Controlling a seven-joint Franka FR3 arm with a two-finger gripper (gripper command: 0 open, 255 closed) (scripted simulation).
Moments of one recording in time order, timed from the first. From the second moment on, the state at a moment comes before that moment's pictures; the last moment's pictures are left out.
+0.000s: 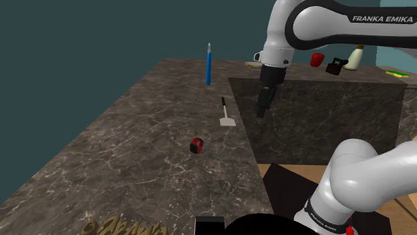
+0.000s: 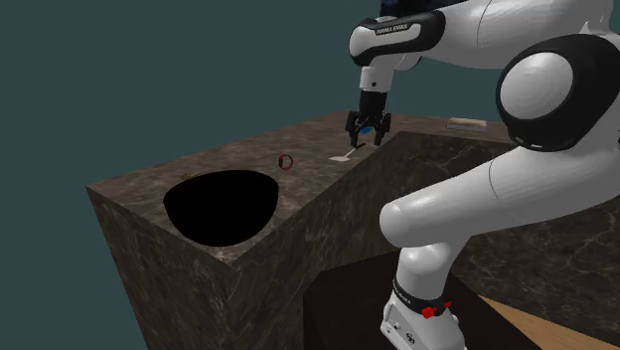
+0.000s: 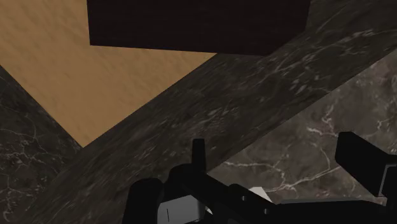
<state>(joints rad) -0.01 -0.80 -0.05 -2.41 0.06 1.57 -0.16</state>
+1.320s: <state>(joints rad) 0.07 -0.34 0.31 -2.11 0.19 1.75 0.27</state>
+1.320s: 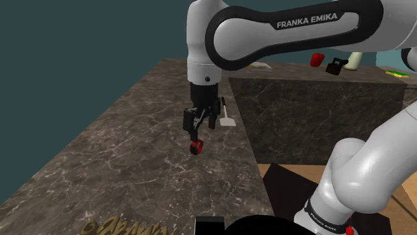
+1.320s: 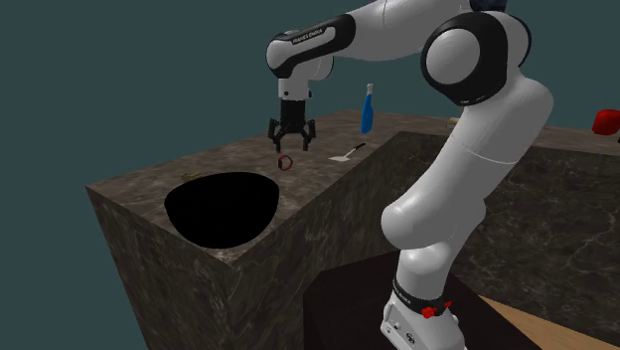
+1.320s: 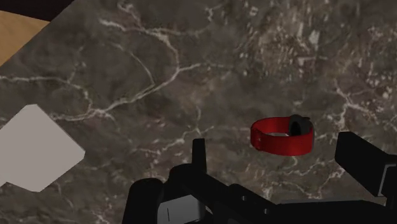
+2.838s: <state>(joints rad) 0.08 -0.28 0.35 -2.16 0.19 1.85 0.31</state>
